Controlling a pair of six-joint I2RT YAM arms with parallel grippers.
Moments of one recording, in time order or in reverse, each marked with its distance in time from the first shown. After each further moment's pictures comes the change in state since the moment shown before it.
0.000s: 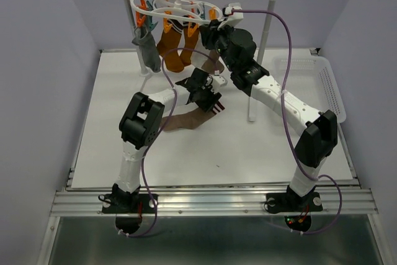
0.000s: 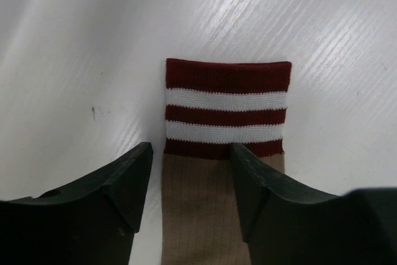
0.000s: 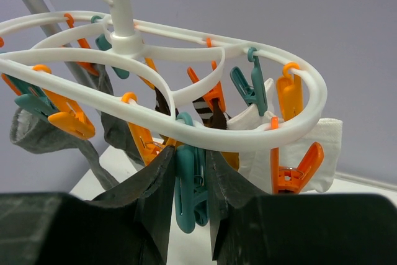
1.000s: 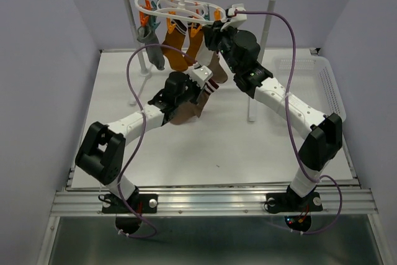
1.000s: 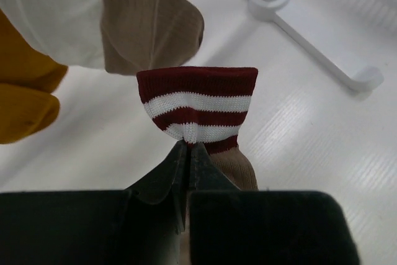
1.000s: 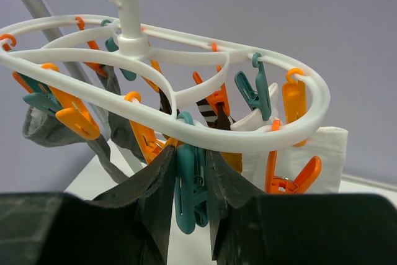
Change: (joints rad) left arm -0.002 -0.534 -0.497 0.473 -0.079 -0.106; right arm 0.000 -0.049 -0.047 0.003 0.009 -0.022
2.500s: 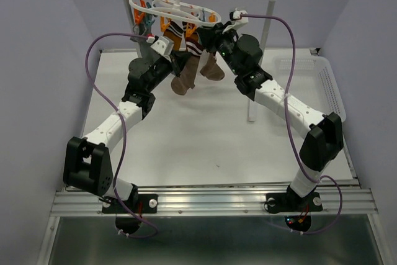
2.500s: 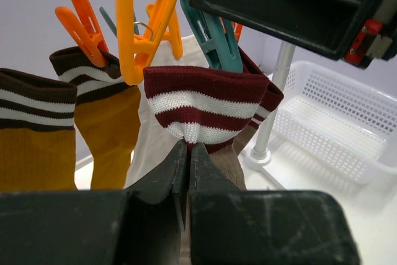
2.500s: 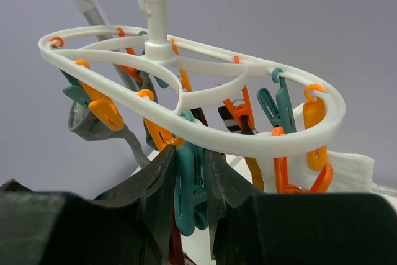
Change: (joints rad) left arm 0.235 -0.166 0.019 0.415 0.261 -0.293; right arm -0.015 -0.009 -0.064 0.117 -0.143 0.129
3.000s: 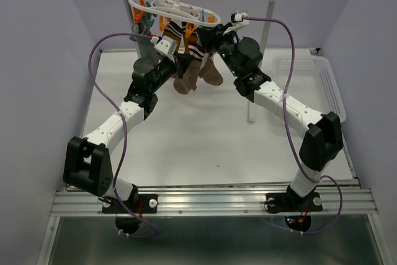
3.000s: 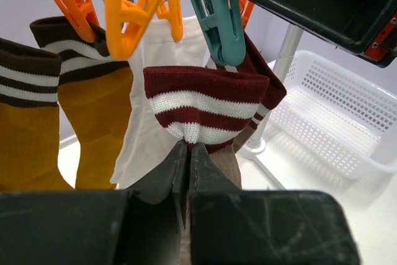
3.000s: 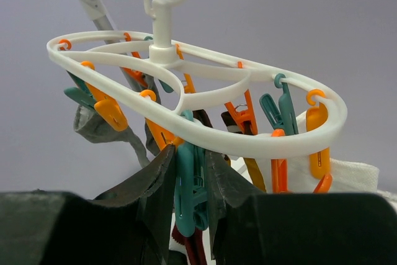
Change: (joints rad) left arm -0.031 0.000 0.021 -0.095 -0.074 -0.039; right arm 0.000 0.002 -0.048 0.105 -0.012 0.028
